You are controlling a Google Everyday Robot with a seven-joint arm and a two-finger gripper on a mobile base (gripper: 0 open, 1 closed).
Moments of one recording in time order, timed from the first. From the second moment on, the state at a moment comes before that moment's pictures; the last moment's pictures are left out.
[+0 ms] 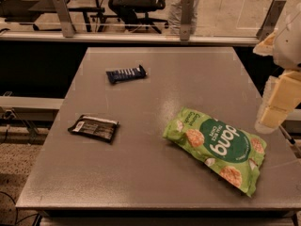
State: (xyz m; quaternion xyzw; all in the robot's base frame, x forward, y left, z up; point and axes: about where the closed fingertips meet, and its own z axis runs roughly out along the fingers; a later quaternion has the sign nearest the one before) arm 0.438 -0.216 0.979 -0.60 0.78 -0.04 0.16
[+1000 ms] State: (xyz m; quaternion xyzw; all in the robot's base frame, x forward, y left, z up) arm 0.502 -0.199 0.983 -0.61 0.77 -0.04 0.20
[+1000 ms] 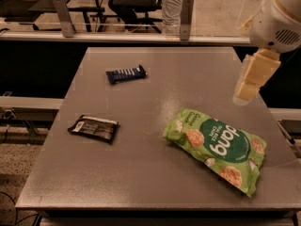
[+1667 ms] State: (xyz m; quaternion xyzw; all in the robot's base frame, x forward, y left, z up) arm 0.585 -0.172 0.971 -0.62 0.76 -0.01 0.21
